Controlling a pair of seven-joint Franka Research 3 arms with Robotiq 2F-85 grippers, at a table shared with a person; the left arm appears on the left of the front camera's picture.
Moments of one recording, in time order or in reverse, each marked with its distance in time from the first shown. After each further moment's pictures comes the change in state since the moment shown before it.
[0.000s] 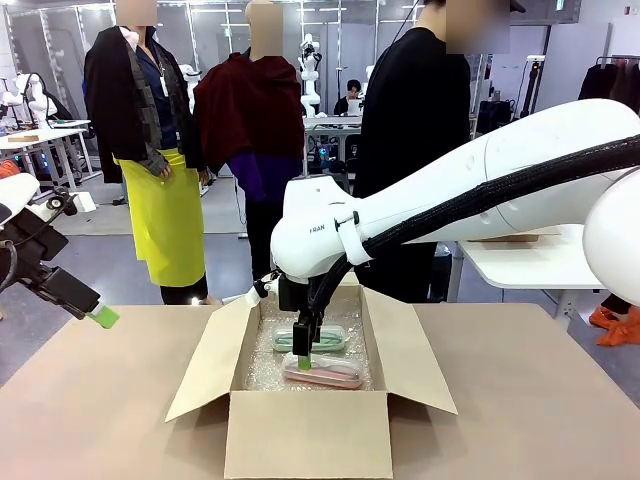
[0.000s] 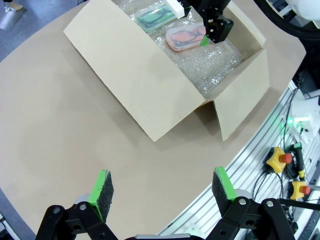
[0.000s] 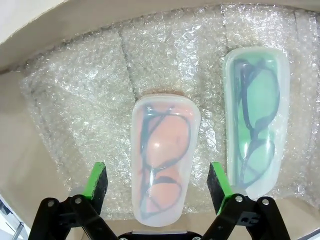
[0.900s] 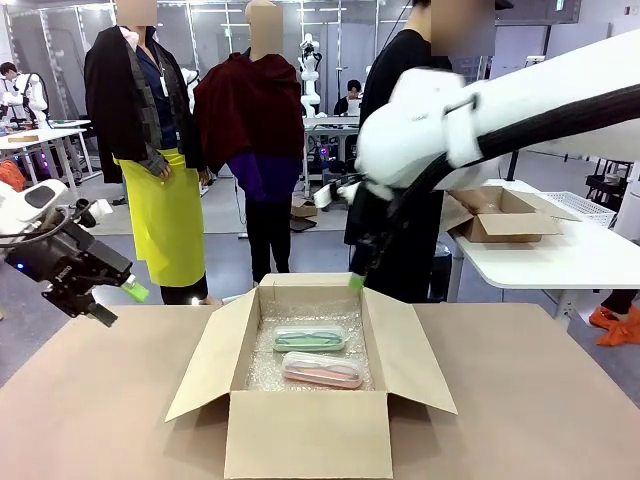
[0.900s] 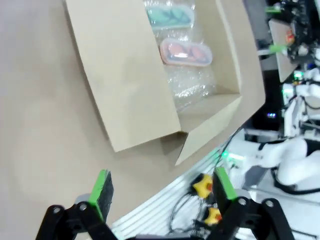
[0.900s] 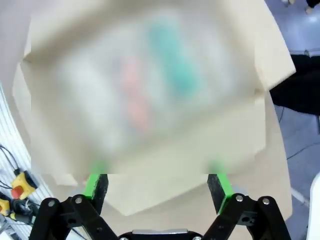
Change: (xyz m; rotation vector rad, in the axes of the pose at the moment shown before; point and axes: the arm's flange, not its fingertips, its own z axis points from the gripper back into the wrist) left arm 0.034 0.063 -0.045 -0.264 0.067 0.506; right arm -0.151 0.009 0.165 -0.125 -0.309 -0.235
